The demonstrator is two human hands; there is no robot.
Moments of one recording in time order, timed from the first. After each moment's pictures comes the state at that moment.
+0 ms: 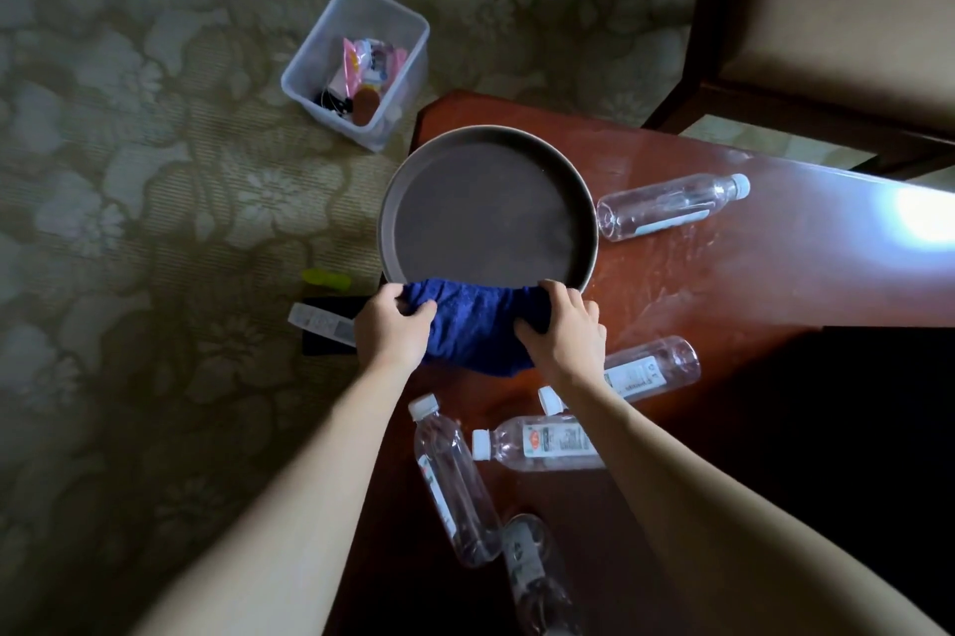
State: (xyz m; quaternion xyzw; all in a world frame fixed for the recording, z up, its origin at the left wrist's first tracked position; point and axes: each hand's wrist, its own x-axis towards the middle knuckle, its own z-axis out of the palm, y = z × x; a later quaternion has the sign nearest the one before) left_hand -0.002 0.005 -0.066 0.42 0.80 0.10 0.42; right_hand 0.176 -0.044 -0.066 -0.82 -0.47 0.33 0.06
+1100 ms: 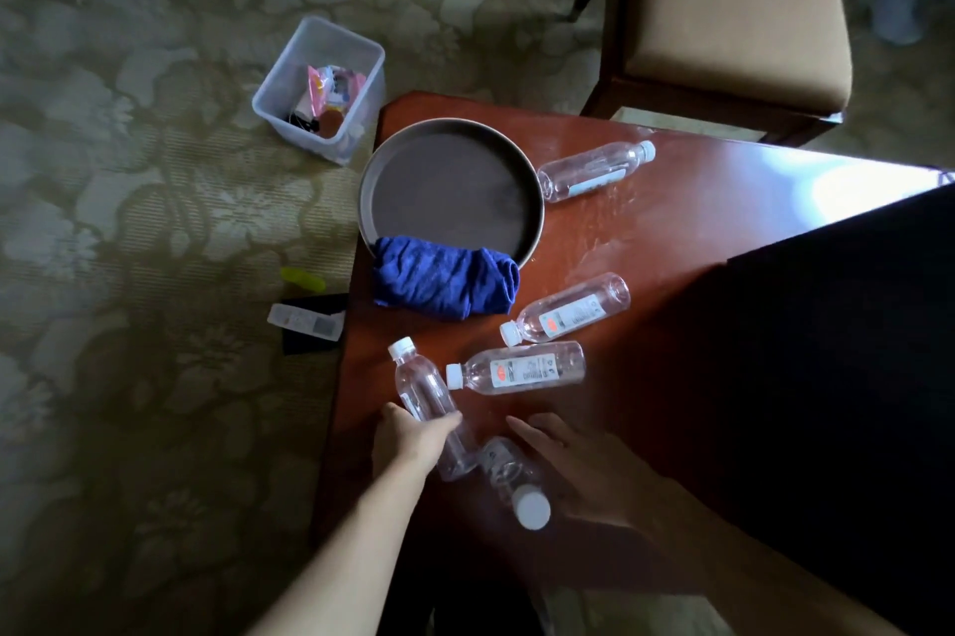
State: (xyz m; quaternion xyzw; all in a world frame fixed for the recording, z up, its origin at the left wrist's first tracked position) left_hand -0.005 -0.172 -0.040 0.32 0.81 -0.08 0.48; right_hand 0.208 -0.255 -0.006 -0.53 -0.76 0.34 -0.15
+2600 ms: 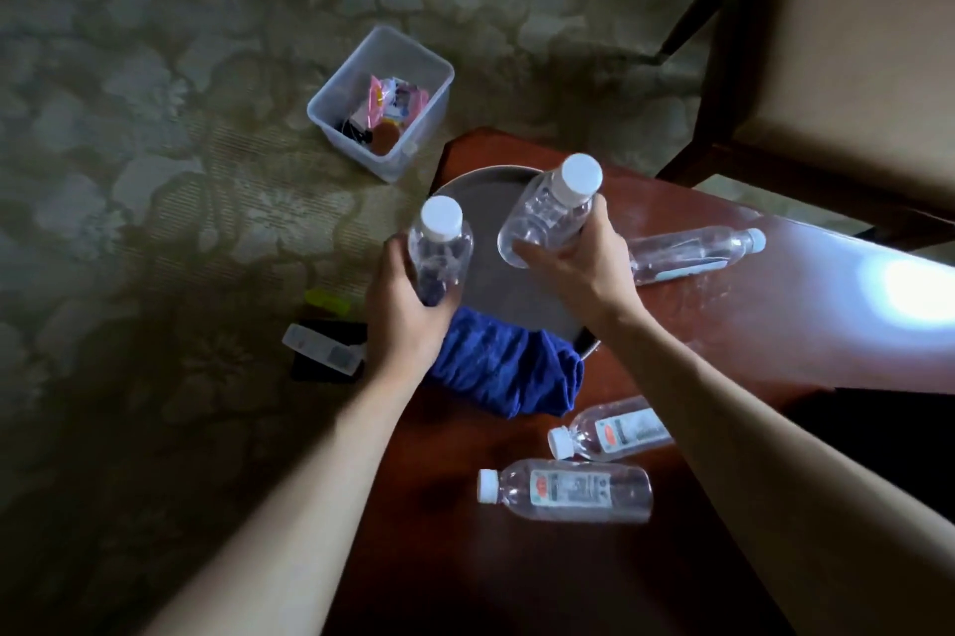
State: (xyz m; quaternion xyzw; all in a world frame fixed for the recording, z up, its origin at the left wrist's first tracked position) left_hand -0.003 0.029 -0.055 0.54 0.68 0.35 0.36; right_hand 0.180 0.048 -0.001 -0.74 -0.49 0.37 0.27
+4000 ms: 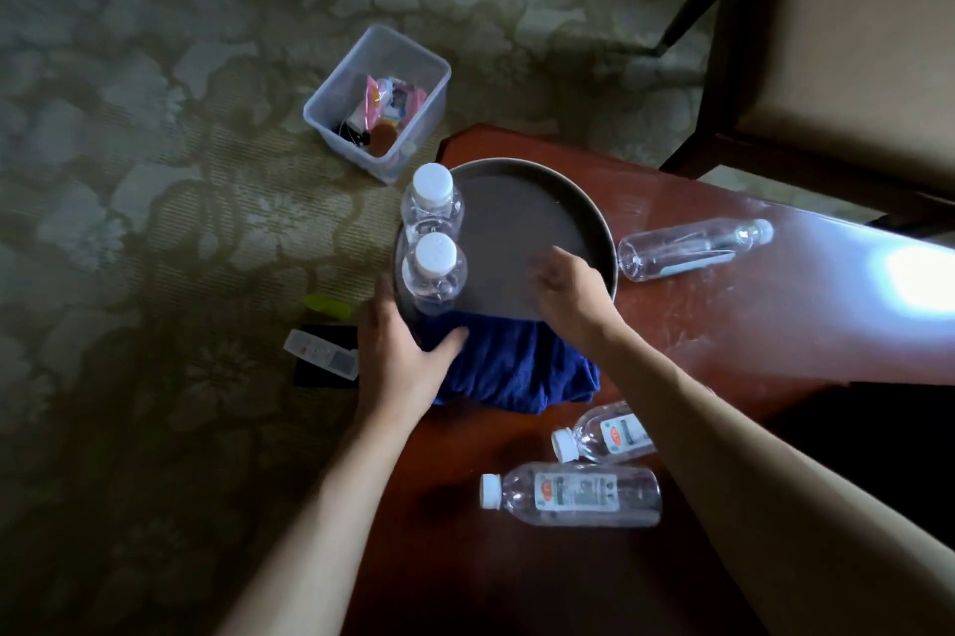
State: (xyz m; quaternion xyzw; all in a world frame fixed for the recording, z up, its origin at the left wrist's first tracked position) left_hand -0.012 -0.005 -0.072 0.53 0.74 0.21 0.36; right_hand 0.178 0.034 -0.045 -0.75 -0.51 0.40 0.16
